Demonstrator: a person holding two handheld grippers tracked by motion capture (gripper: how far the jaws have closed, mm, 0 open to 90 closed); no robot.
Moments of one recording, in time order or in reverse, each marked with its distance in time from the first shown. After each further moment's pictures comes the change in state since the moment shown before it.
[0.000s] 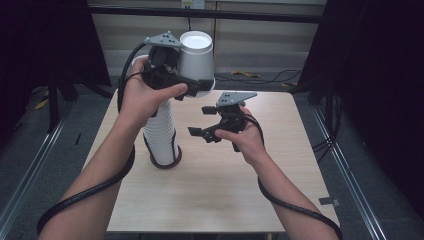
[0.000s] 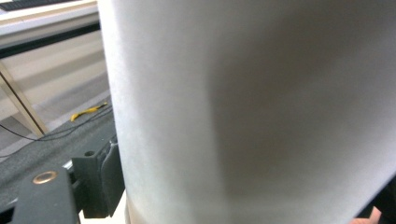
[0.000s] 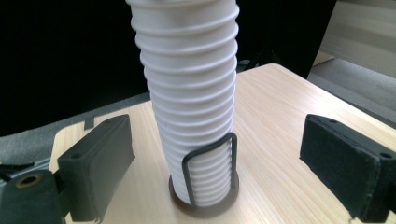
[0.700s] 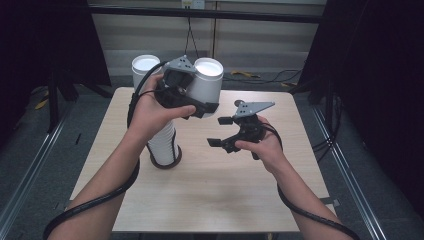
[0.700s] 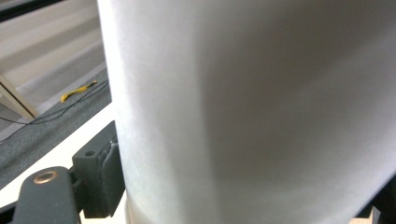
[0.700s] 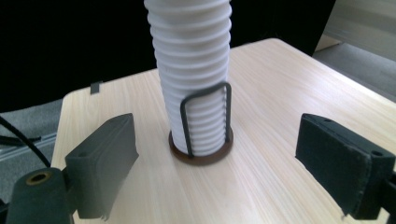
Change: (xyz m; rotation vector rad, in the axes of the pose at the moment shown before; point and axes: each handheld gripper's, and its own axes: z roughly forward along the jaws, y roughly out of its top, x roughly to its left) left arm -0.014 -0.030 0.026 0.138 -0.034 0.076; right arm -0.009 -0.032 -0.039 0.065 0.017 -0.019
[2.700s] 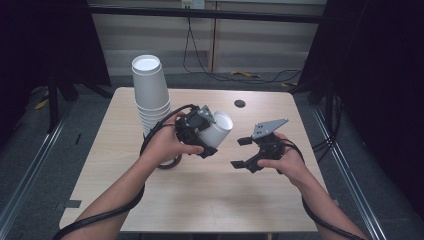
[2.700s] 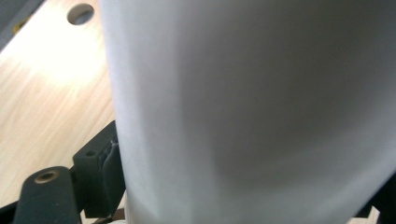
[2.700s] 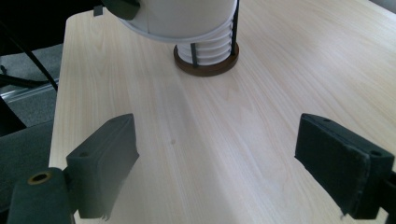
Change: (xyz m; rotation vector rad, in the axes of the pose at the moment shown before) left arm -0.024 -0.066 0.068 0.374 -0.076 0.129; right arm -0.006 -0.058 -0.036 0.204 0.042 -0.025
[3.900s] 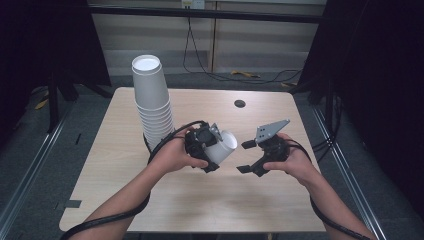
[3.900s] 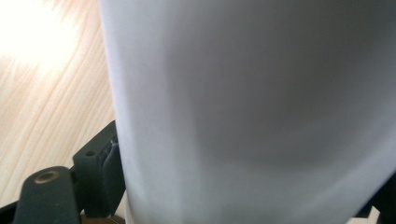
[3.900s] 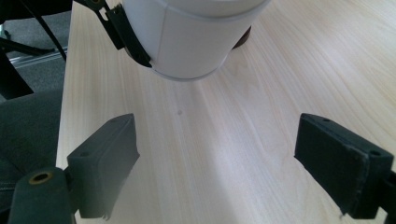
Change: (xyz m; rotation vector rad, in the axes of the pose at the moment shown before) left arm -0.016 -0.012 0.043 0.122 -0.074 0.053; right arm 0.002 -0.003 -0.011 0.088 0.030 -0.067
